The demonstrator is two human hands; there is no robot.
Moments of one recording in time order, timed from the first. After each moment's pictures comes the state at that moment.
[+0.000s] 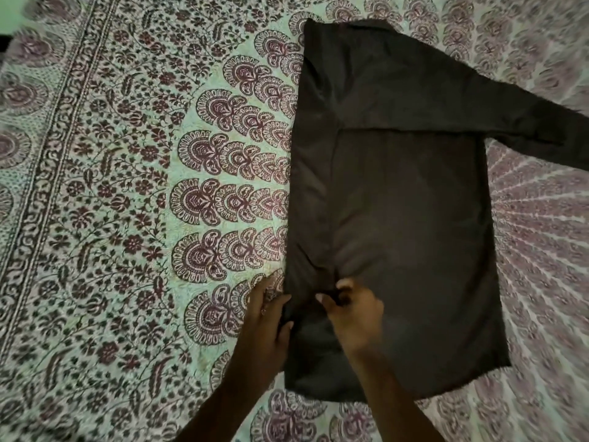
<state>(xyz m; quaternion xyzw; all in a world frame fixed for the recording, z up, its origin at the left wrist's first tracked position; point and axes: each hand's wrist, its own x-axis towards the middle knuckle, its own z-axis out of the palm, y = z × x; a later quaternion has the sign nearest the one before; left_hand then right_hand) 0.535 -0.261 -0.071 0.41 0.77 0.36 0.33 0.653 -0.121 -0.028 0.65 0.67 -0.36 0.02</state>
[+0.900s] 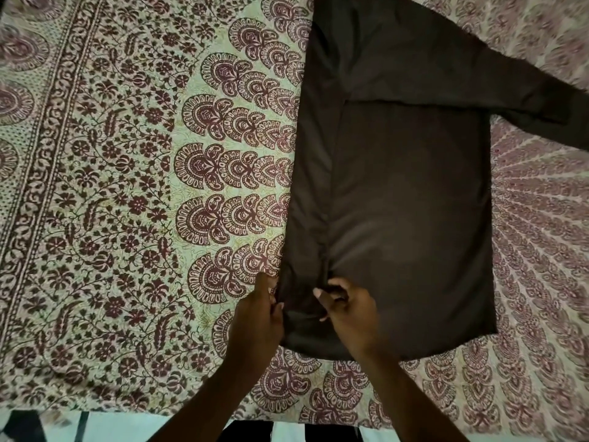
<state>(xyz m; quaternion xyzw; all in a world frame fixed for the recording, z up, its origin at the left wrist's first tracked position) 0.555 -0.276 -0.030 0.27 0.85 0.25 0.38 0.691 -0.164 -0.031 0.62 0.62 -0.48 0.00</state>
